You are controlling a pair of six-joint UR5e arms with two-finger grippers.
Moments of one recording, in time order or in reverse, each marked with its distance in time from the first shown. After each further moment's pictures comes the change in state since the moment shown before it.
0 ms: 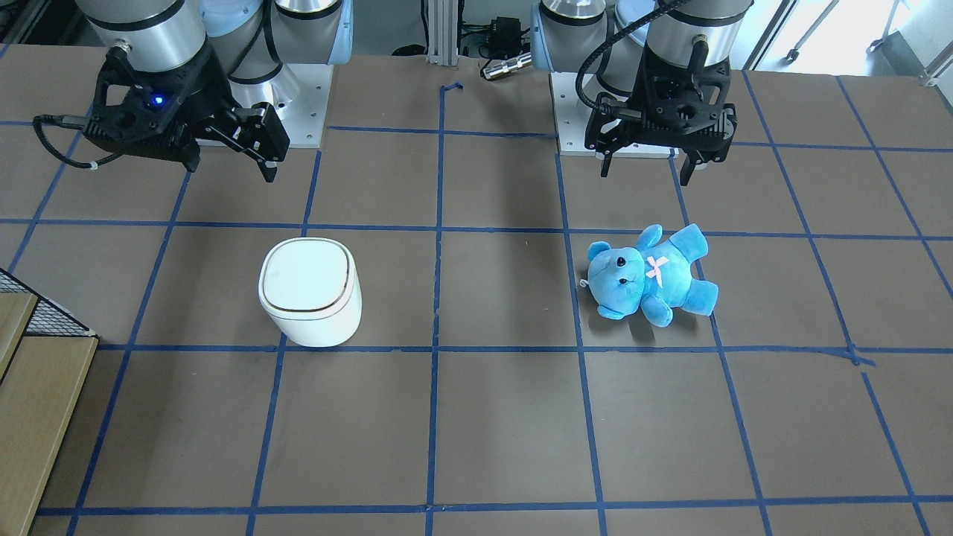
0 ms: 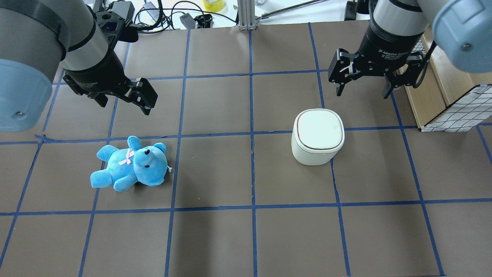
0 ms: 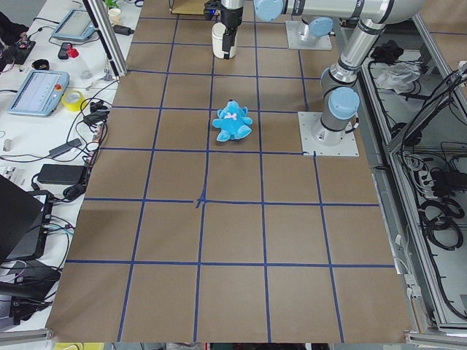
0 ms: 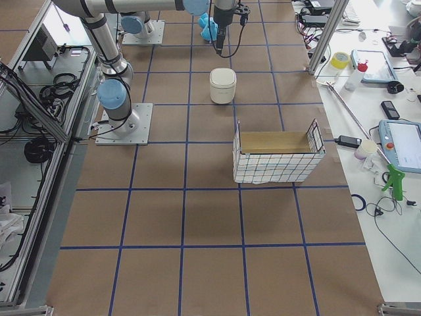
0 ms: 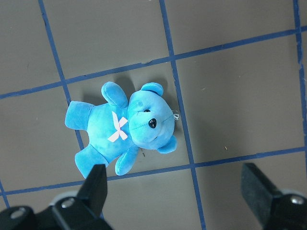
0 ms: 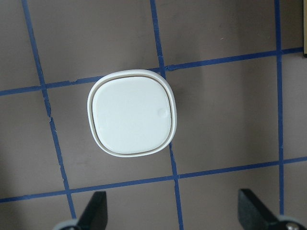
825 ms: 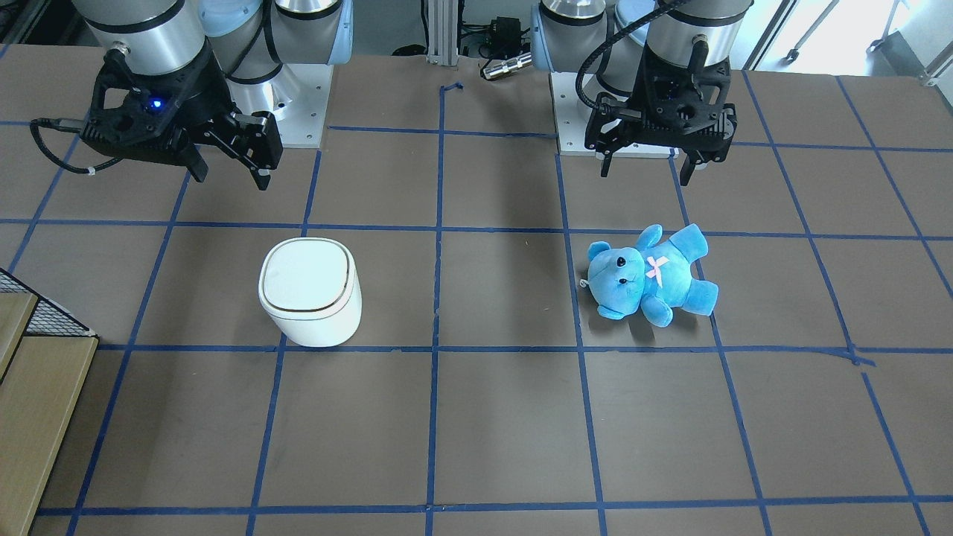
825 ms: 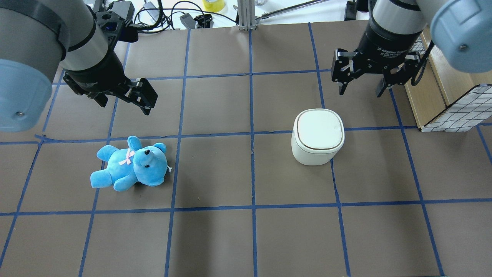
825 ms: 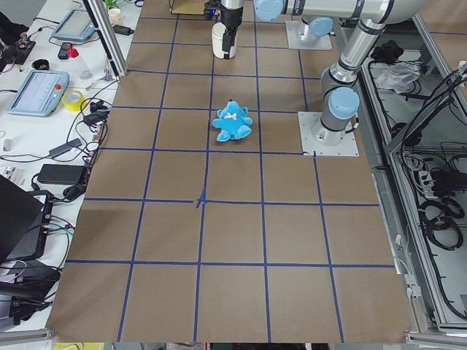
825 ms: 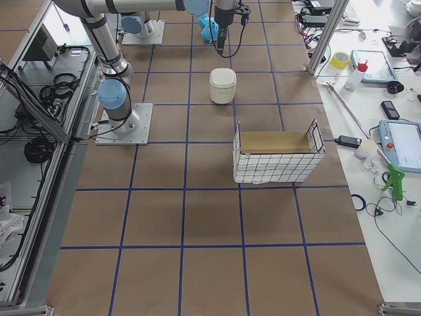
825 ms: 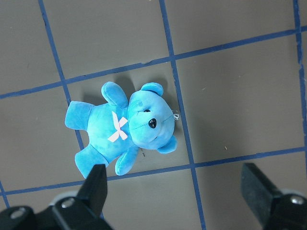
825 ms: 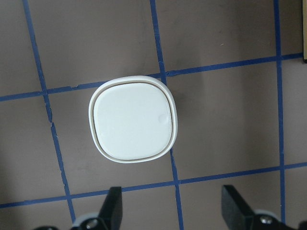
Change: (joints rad) left arm 0.000 0.000 0.000 0.000 0.000 0.000; right arm 0.000 0.006 0.001 -0.034 0.004 0.001
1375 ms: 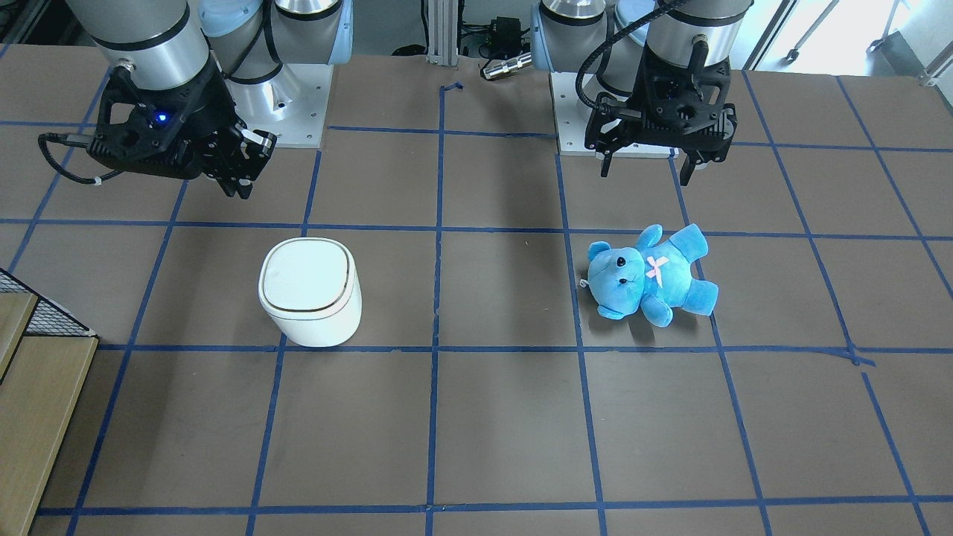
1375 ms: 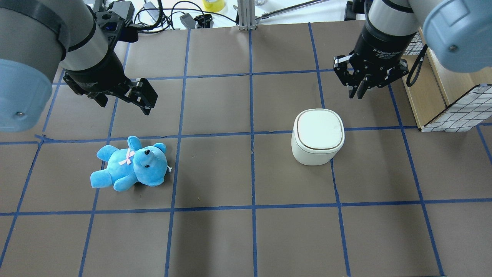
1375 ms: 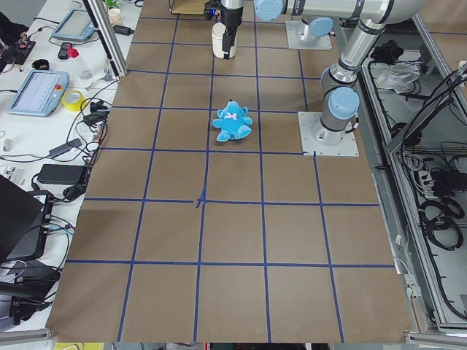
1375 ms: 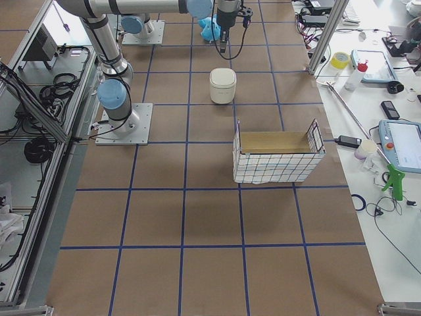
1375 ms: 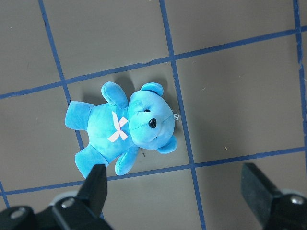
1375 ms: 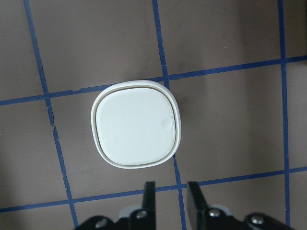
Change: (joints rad) left arm 0.000 0.000 0.000 0.000 0.000 0.000; right arm 0.001 0.021 0.008 -0.005 0.005 0.005
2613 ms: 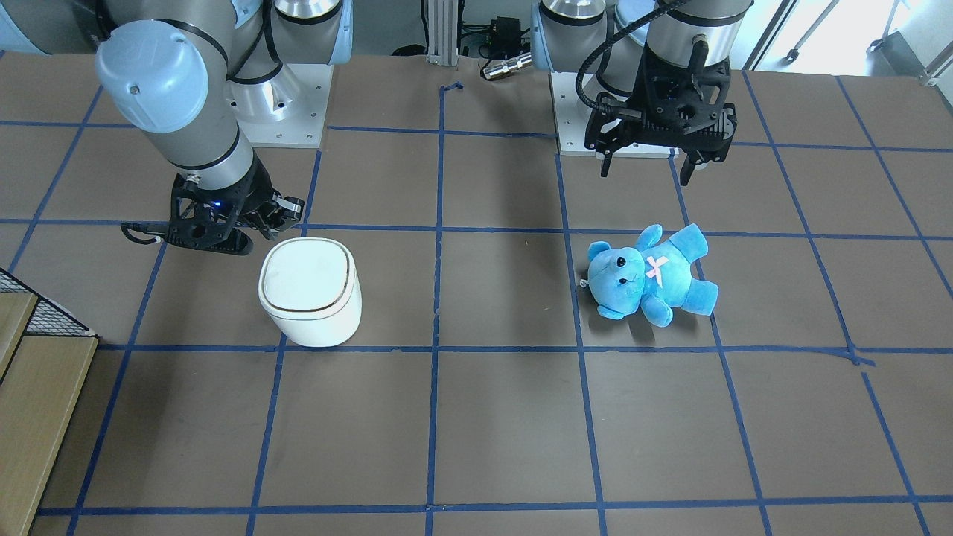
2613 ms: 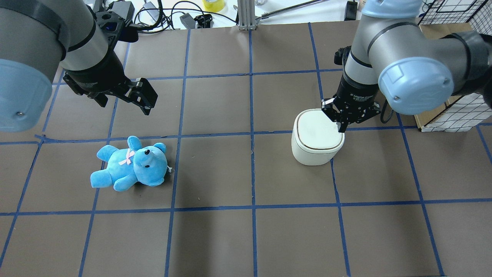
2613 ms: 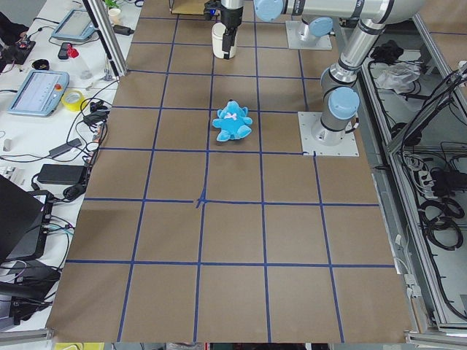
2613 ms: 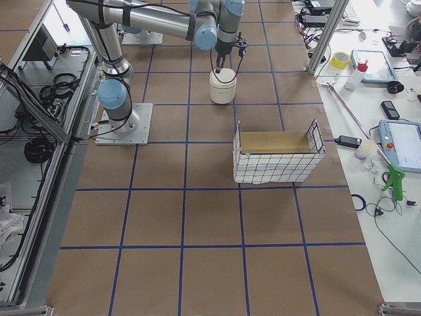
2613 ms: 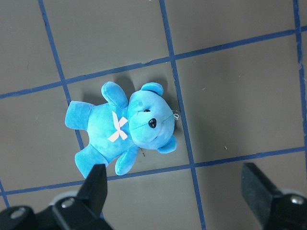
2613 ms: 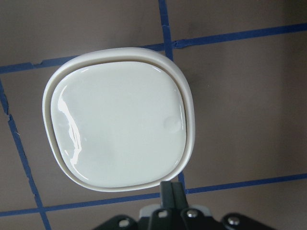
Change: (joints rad) left arm 0.000 0.000 0.000 0.000 0.000 0.000; right arm -0.001 0.065 0.229 -0.176 0.004 -0.012
